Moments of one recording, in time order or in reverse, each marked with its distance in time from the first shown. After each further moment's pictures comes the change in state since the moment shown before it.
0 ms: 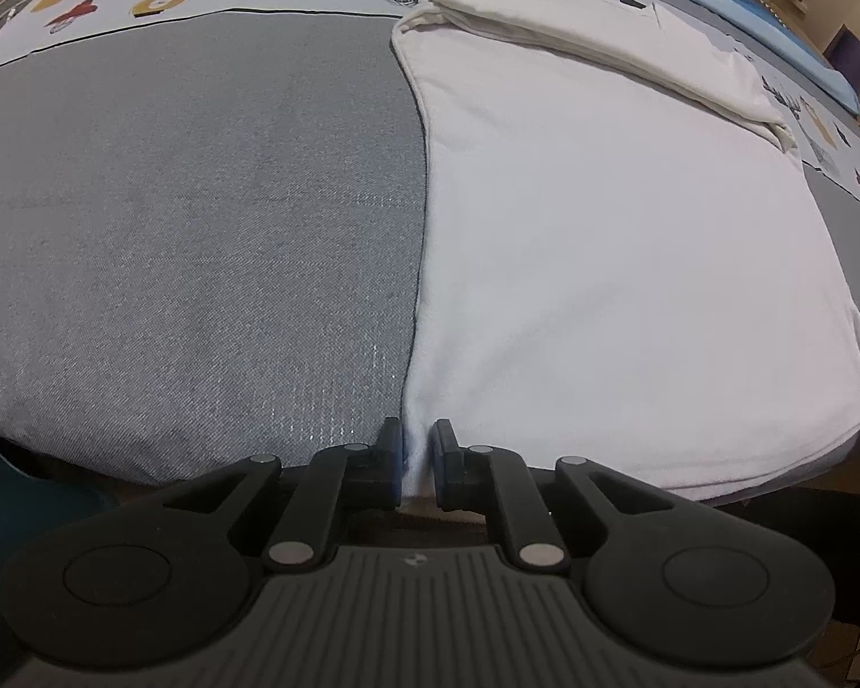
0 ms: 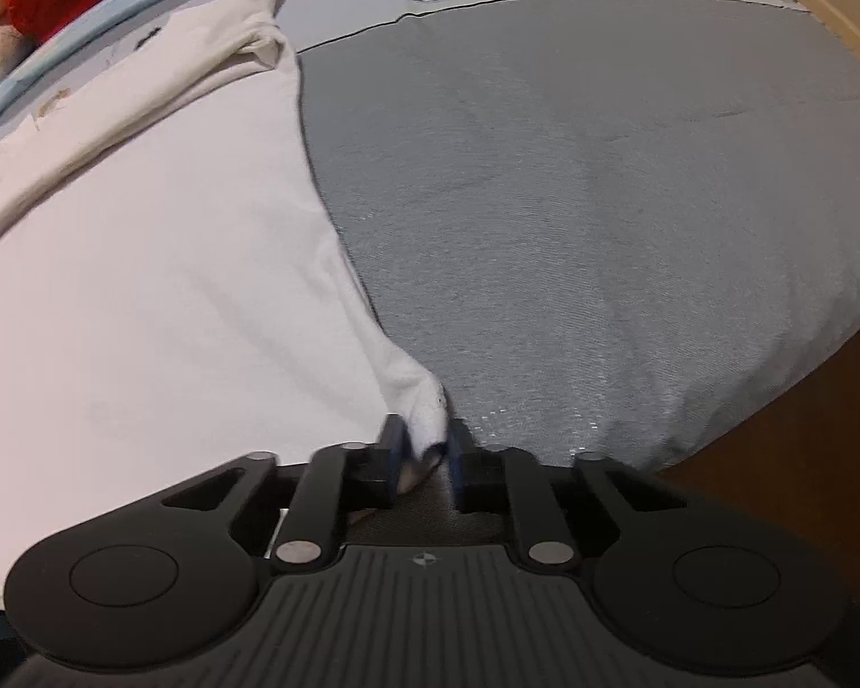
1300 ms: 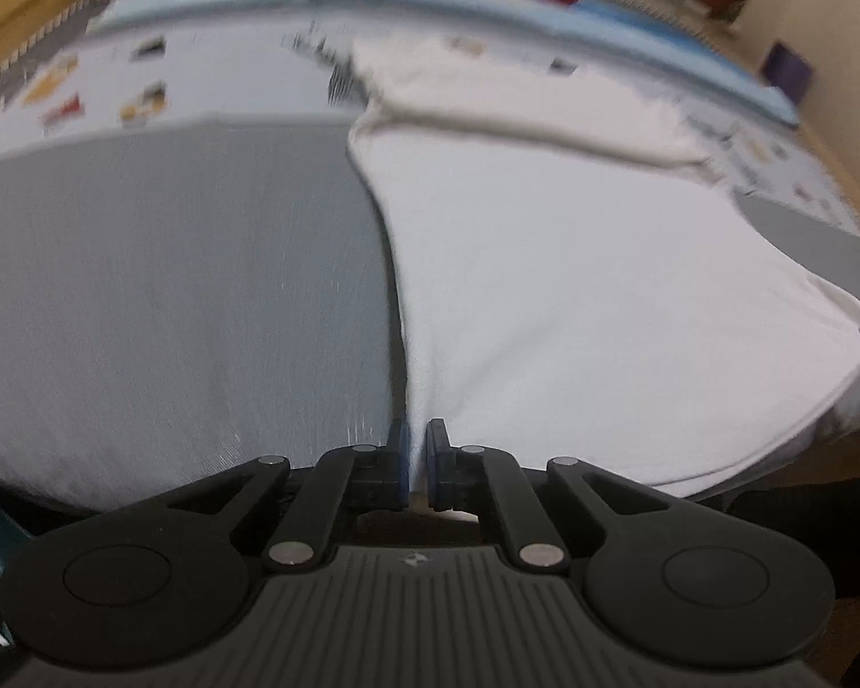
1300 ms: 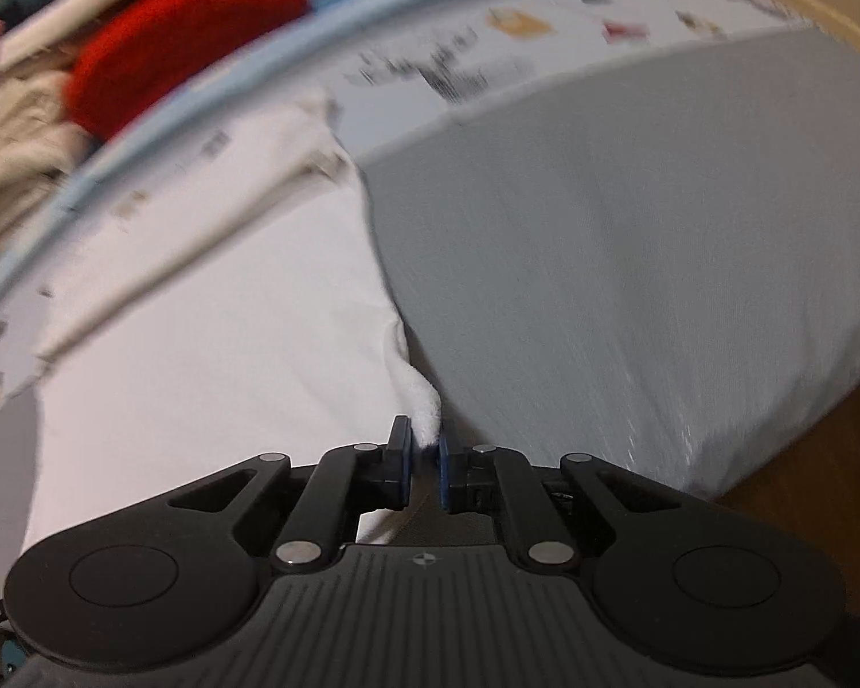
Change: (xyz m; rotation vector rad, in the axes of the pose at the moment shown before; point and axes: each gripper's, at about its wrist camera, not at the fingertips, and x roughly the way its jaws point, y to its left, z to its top) left arm -0.069 -0.007 -0.015 0.095 -0.188 -0.052; right arm -0.059 -0.016 0.001 0.054 -0.176 0.198
